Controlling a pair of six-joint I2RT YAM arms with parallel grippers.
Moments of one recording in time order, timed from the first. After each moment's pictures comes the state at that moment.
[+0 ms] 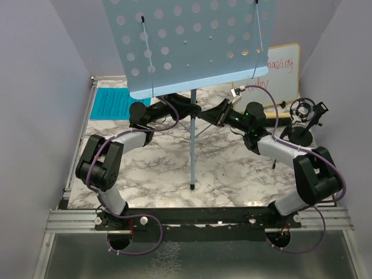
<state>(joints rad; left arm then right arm) -0.36 1.73 0.93 1.33 0.86 -0.63 0.42 1.53 0.82 0.74 -0.62 1.06</state>
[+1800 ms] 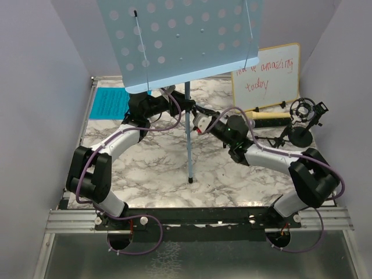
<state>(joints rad) -0.35 1.57 1.02 0.64 0.79 -0.09 0.68 1.53 0.82 0.77 -0.25 -0.73</state>
